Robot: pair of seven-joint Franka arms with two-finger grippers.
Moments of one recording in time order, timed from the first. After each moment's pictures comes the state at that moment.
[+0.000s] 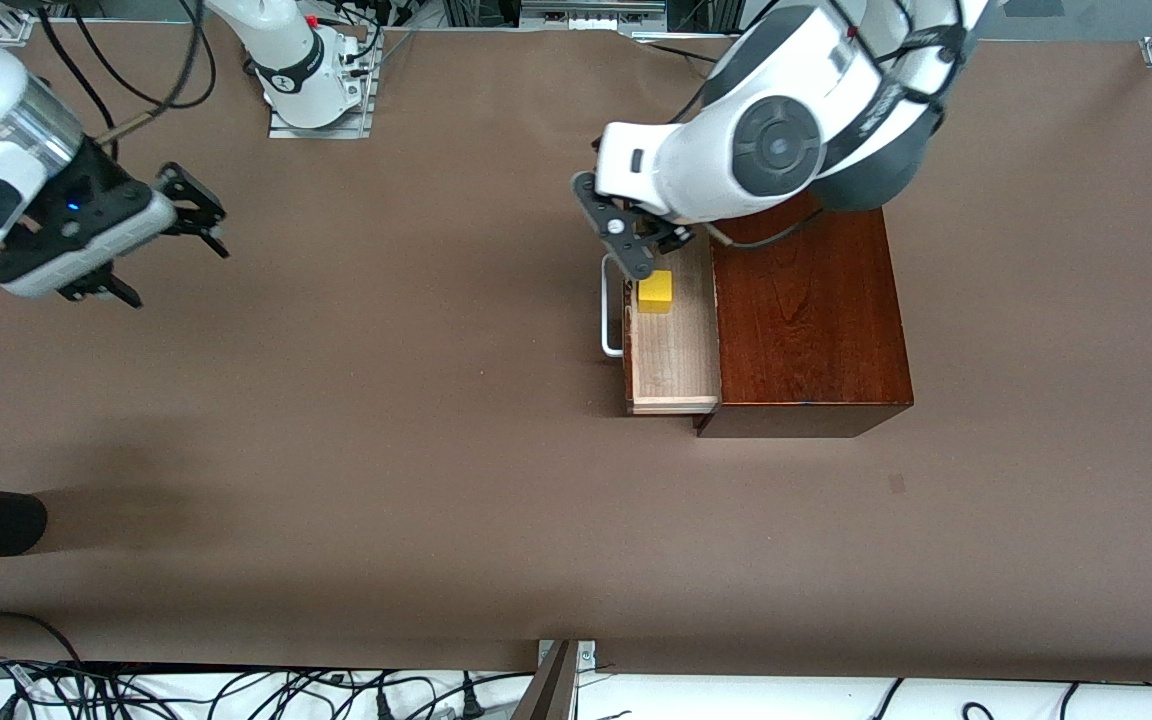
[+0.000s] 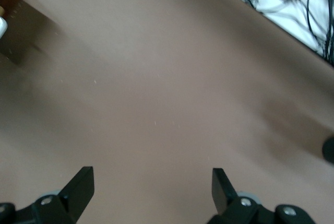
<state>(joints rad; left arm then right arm) -0.44 0.43 -0.22 -1.35 -0.41 1.58 0.31 0.18 0.03 -0.01 -1.56 0.05 1.70 -0.42</state>
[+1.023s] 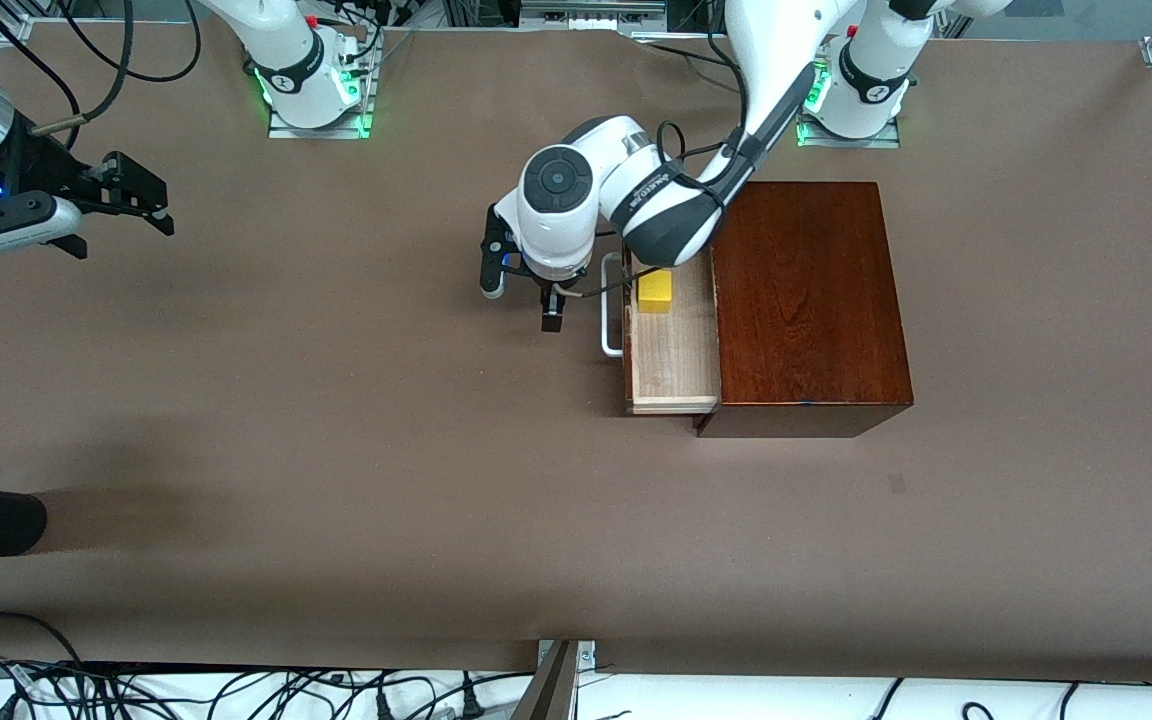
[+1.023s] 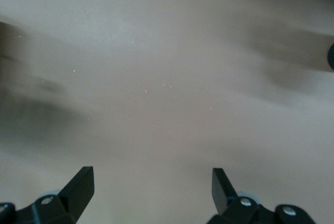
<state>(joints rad) -0.68 0.71 -0.22 -1.40 0.09 2.04 0.76 0.18 -0.04 -0.09 -1.65 0.04 1.64 -0.20</state>
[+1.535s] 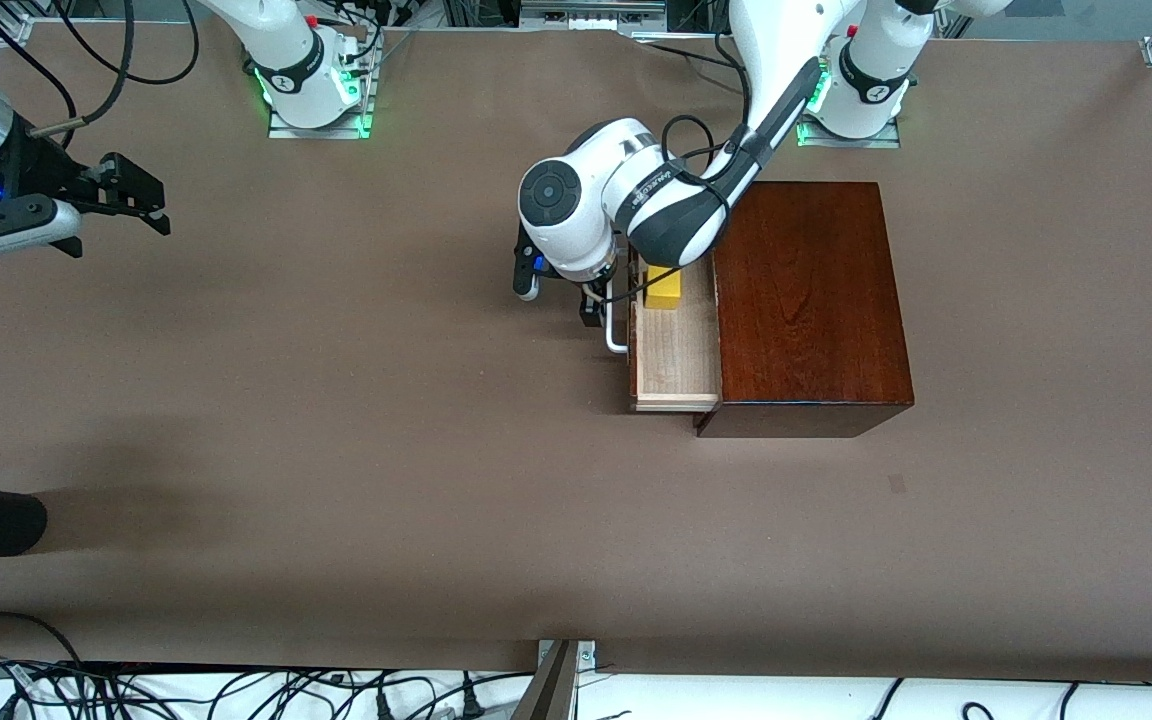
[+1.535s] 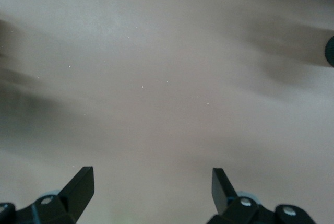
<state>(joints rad) -0.66 0.69 -0.21 -1.41 0.13 1.83 0.76 0.18 -0.02 -0.09 -1.64 0.02 1.62 -0.19</state>
